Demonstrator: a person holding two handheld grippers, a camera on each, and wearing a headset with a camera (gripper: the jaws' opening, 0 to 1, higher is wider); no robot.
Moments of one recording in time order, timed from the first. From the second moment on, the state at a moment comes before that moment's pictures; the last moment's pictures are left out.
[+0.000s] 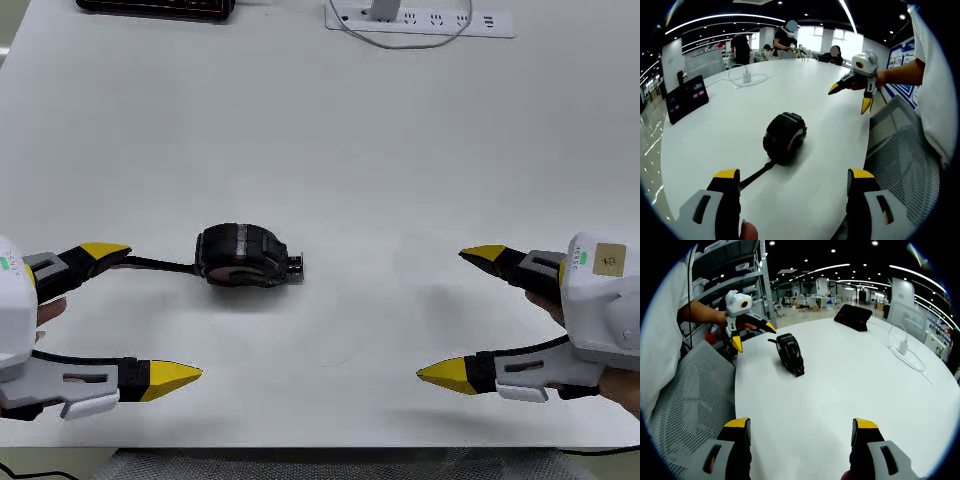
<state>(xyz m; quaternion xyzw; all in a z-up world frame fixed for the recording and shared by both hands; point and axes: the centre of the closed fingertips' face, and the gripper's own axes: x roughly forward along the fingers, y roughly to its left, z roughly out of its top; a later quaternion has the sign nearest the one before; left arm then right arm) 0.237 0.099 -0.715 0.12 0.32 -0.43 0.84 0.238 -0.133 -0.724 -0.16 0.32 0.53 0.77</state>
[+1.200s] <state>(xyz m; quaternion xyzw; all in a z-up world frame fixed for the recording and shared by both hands) 0.267 0.092 -0.720 0.17 0.32 -0.47 0.81 0.266 -0.113 -0.734 -0.19 0.32 0.56 0.75</state>
